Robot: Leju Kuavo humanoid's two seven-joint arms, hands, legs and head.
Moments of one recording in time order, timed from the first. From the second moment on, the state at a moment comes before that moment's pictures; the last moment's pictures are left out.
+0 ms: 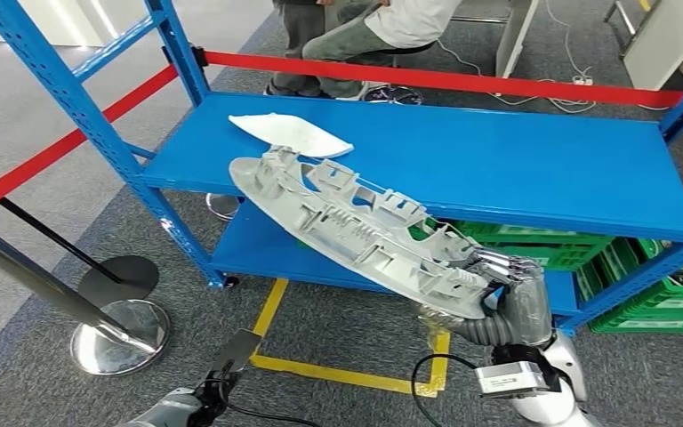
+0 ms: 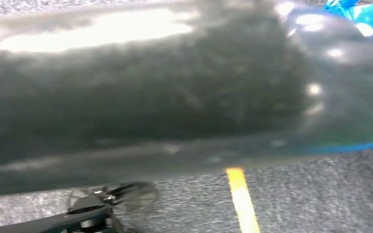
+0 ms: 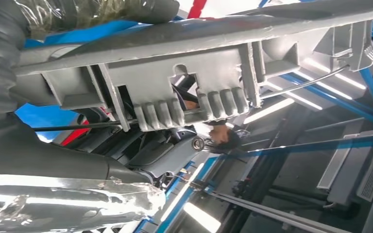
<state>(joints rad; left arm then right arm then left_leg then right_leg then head) -0.26 -0.17 0.69 -0.20 -0.59 -0.17 -0.54 -0.16 -0.06 0.46 -1.47 0.38 -0.26 -0.67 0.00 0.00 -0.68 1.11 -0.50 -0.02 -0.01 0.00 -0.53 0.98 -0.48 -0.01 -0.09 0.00</state>
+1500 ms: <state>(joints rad) -0.26 -0.17 0.69 -0.20 -0.60 -0.16 -0.54 -0.15 -0.06 0.46 -1.46 0.37 -0.26 -0.68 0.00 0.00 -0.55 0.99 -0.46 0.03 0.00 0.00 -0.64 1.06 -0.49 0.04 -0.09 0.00</state>
